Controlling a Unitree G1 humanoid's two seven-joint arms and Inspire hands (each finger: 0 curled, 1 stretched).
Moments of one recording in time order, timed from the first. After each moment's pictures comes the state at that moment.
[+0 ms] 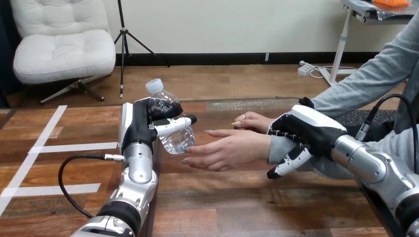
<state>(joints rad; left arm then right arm) -0.75 0.08 0.01 1.25 0.17 -0.28 0.34 -0.71 -0.51 0.34 1.10 -0.48 -0.55 0.18</state>
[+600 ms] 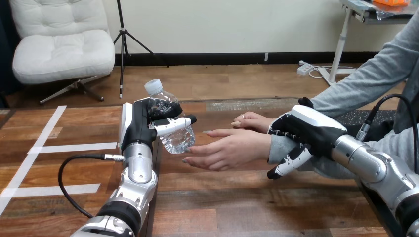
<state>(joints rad) -0.75 0.08 0.01 1.25 0.17 -0.28 0.34 -0.71 -0.51 0.34 1.10 -0.48 -0.55 0.18</state>
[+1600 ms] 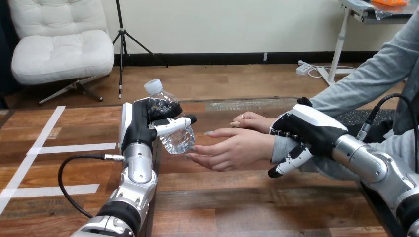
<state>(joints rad) -0.75 0.08 0.01 1.25 0.17 -0.28 0.34 -0.71 -0.51 0.34 1.10 -0.48 -0.55 0.17</state>
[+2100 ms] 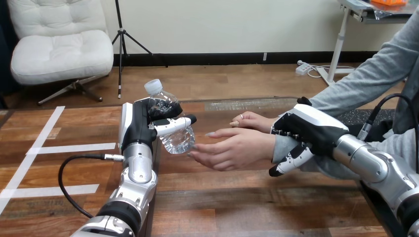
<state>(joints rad) -0.75 0.08 0.01 1.25 0.17 -0.28 0.34 -0.71 -0.51 0.34 1.10 -0.48 -0.55 0.17</state>
